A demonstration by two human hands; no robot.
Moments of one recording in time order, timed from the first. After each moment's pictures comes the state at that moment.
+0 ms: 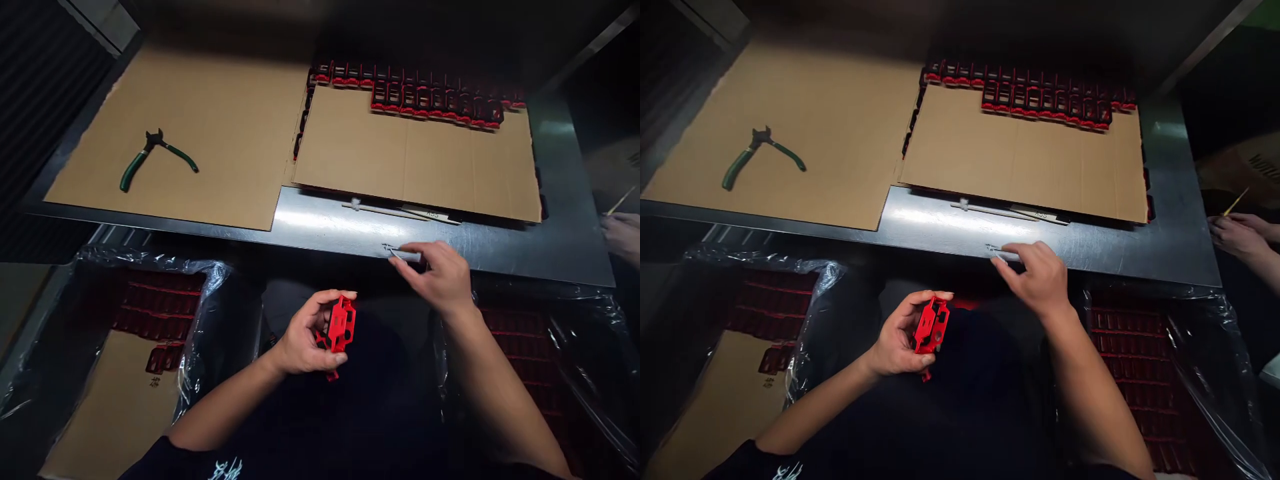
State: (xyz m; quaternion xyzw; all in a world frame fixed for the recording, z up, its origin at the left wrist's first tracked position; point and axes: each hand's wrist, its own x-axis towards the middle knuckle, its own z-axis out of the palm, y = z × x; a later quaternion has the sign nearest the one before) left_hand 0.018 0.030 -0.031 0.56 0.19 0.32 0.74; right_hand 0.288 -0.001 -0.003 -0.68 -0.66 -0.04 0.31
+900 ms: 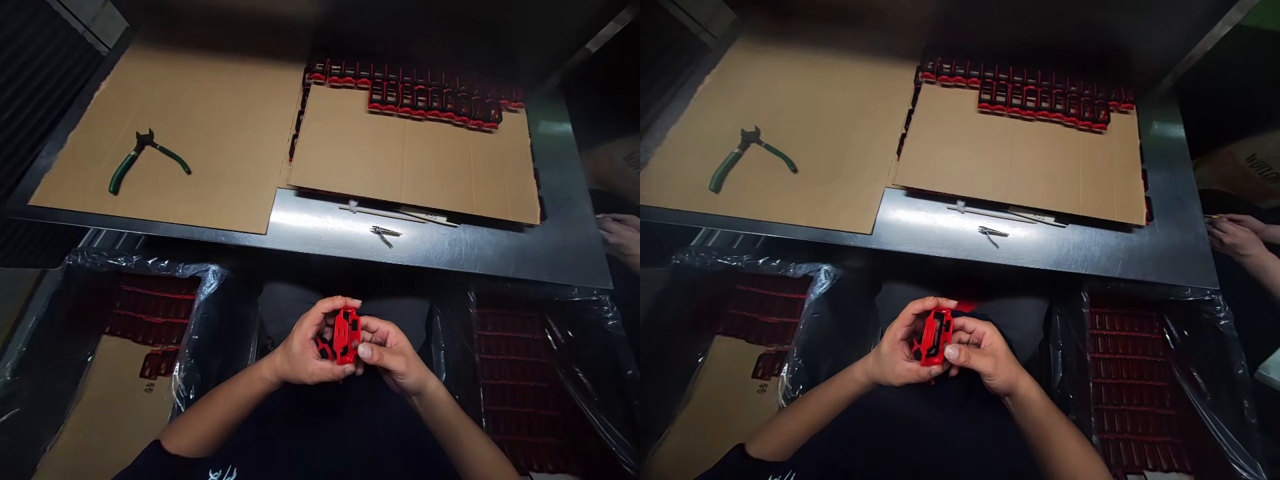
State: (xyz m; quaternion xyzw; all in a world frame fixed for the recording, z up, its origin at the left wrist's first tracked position) left_hand 0.023 0.028 -0.032 0.61 0.16 0.30 0.71; right_hand 0.188 -0.061 -0.016 -0.38 -0.15 0.76 0.50
